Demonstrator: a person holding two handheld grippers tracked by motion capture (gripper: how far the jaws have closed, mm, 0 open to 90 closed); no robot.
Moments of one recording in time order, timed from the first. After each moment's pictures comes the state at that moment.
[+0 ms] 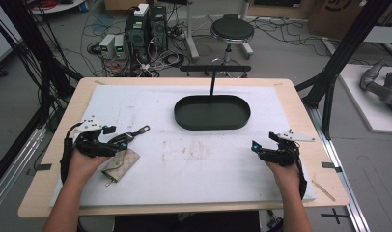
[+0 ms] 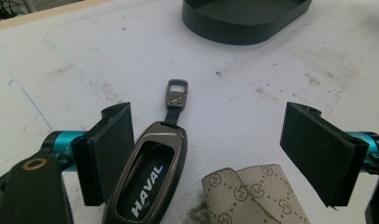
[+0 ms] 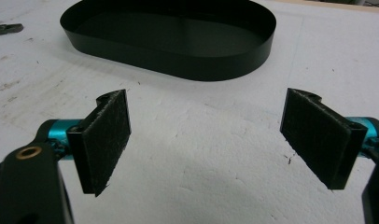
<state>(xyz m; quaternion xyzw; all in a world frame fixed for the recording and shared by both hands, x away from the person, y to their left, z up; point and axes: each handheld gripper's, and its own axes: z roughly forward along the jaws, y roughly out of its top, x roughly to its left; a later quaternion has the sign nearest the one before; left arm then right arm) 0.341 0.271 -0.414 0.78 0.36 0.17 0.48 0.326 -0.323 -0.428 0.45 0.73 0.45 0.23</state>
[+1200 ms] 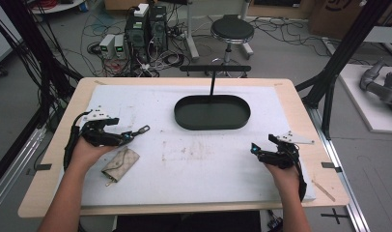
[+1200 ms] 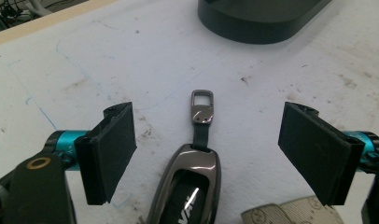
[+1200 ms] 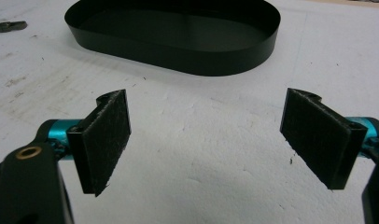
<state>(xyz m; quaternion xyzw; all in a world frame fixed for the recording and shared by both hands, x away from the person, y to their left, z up) 0.379 0.262 -0.406 0.81 0.35 0.18 0.44 0.319 -0.320 -0.429 0.46 0.73 0.45 0.23</state>
